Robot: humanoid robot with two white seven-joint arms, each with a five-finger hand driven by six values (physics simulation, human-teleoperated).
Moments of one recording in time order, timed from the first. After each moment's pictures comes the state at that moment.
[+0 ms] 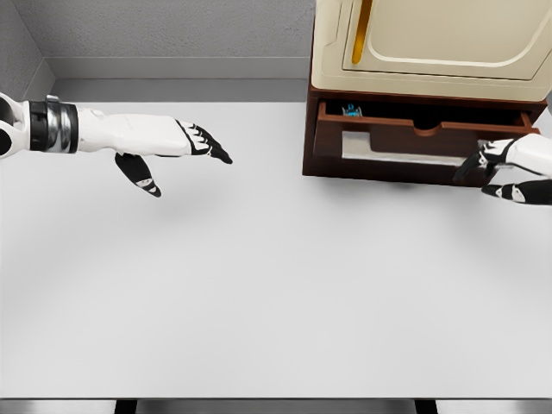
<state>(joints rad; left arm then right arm) -1.08 0.80 -1.10 -1.34 -0.05 -0.61 -0.61 -0.24 -1.02 0.16 -1.57 -0.10 -0.58 0.60</state>
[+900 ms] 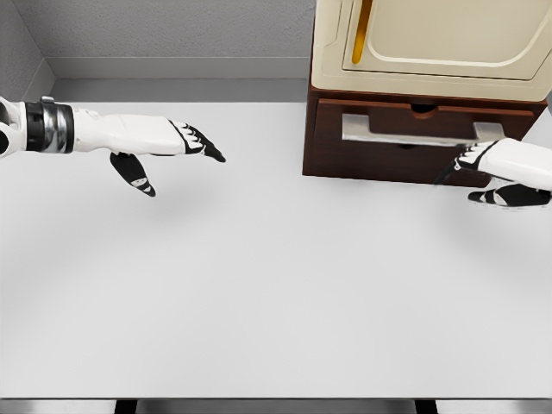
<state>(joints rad) -1.07 0.80 -1.10 -1.30 -0.05 -0.61 -0.61 -0.35 -0.98 0.28 -1.52 0.06 -0.61 0.61</state>
